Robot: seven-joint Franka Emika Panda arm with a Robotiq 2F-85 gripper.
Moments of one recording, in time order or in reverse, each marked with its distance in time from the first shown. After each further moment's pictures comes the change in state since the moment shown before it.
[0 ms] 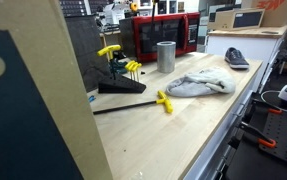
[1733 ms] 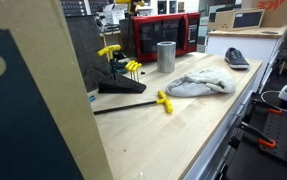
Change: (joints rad) arm 0.053 0.204 0.094 0.189 -0.066 0.070 -0.139
